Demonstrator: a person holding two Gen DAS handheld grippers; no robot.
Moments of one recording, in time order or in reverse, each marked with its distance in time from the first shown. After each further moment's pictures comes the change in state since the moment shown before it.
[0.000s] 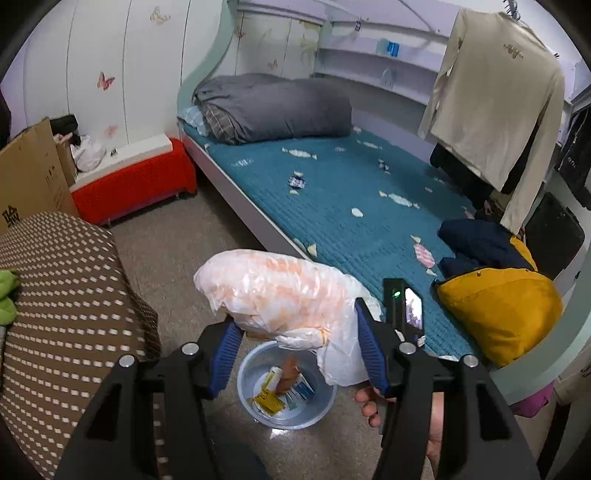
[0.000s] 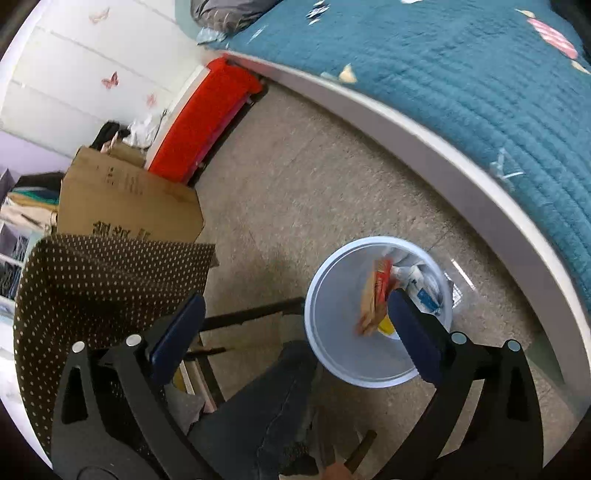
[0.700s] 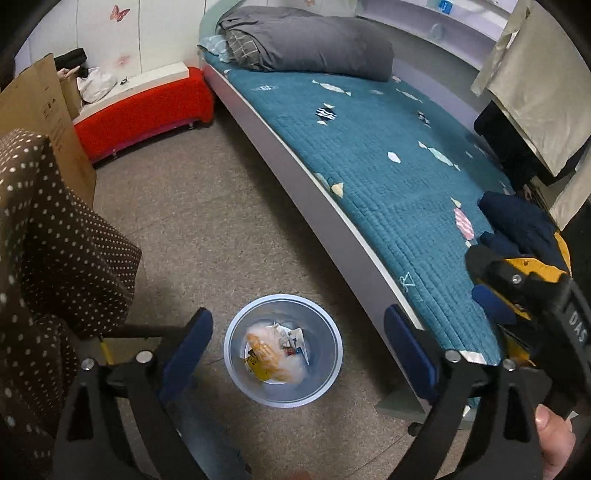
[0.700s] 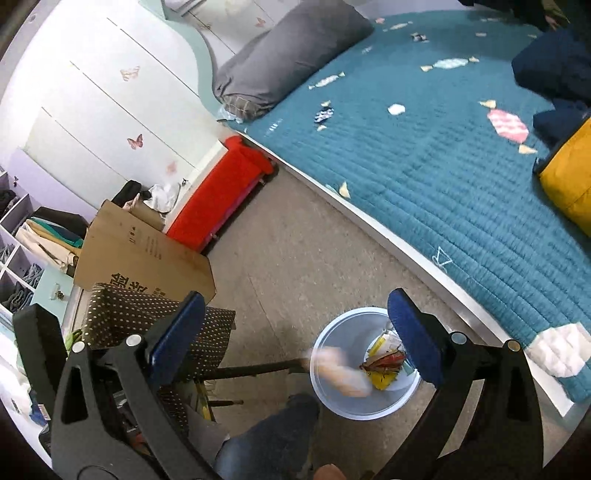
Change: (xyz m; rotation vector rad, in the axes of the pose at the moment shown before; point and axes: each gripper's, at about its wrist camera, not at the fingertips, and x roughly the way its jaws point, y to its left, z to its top) left arm 0.107 0.014 -0.018 -0.128 0.229 0.060; right arm -0.123 0.020 0.005 -0.035 -0.307 0.020
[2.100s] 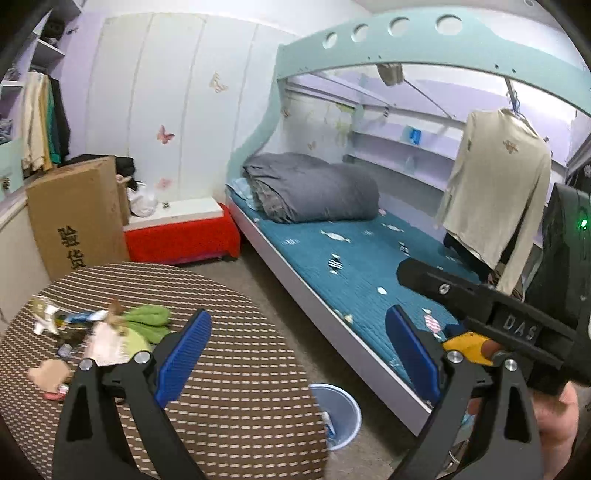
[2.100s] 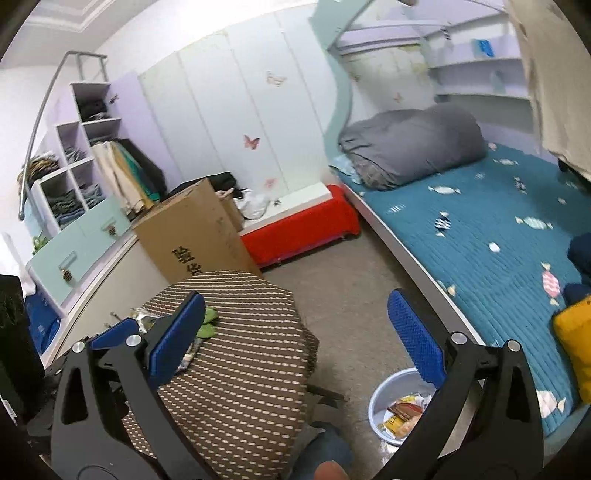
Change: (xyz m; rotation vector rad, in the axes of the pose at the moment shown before) left arm -0.309 0.103 -0.051 0.027 -0.545 0.000; right arm -0.151 0.290 -0.064 -0.480 -0.194 0.134
